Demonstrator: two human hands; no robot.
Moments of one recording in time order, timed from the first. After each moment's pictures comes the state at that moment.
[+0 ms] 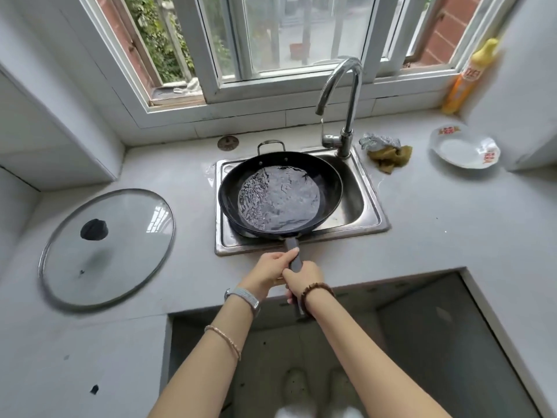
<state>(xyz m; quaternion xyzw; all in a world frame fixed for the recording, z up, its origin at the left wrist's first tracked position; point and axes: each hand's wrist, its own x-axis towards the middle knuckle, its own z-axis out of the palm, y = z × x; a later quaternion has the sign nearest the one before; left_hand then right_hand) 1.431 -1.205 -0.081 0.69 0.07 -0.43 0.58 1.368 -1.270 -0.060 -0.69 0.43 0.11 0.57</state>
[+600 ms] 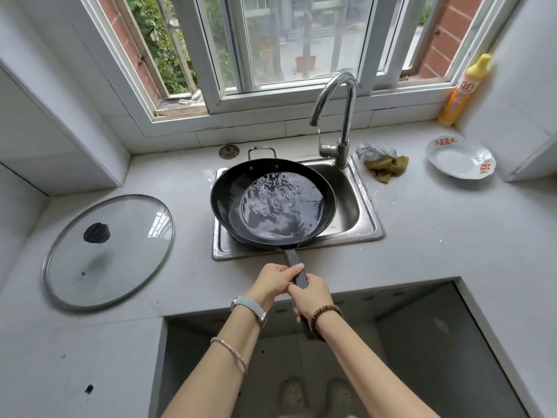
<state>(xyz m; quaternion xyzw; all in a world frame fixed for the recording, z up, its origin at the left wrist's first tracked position) 1.412 -1.222 -0.092 0.75 0.04 -0.39 0.53 1.332 -1.288 -0.068 -0.68 0.38 0.09 0.62</state>
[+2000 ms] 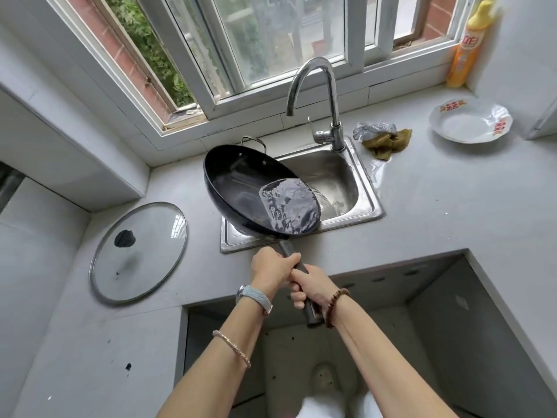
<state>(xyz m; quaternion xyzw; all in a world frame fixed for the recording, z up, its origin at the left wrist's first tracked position) 1.373 -1.246 -0.031 0.94 0.03 -0.23 0.26 1.297 -1.322 -0.043 -0.47 0.27 0.17 0.83</state>
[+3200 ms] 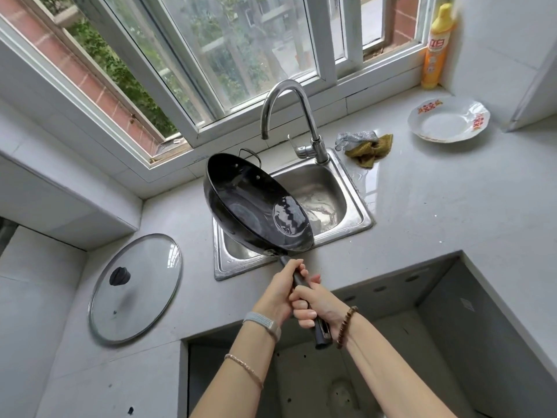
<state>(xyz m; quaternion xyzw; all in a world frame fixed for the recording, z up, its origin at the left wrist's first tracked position) 1.361 -1.291 -0.040 0.58 0.23 -0.43 0.65 1.289 -1.350 -0.044 -0.35 0.25 0.17 0.89</state>
